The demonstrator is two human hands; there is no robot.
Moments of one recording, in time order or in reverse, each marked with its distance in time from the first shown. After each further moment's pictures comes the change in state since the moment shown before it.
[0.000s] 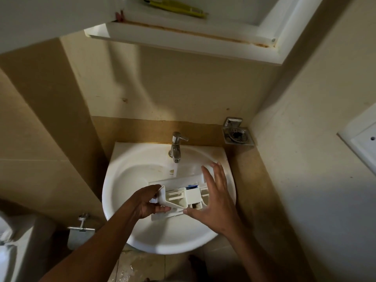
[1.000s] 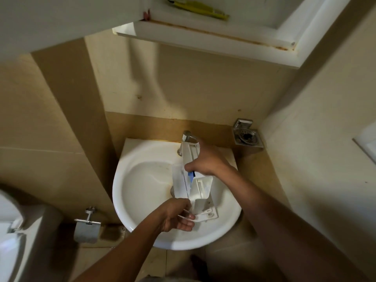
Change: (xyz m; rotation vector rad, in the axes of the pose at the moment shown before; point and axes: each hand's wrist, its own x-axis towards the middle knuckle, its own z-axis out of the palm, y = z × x) left_hand -0.003 -0.044 0.024 0.292 -0.202 -0.115; right_hand 0.116 -0.060 -0.029 0.049 -0.281 0.289
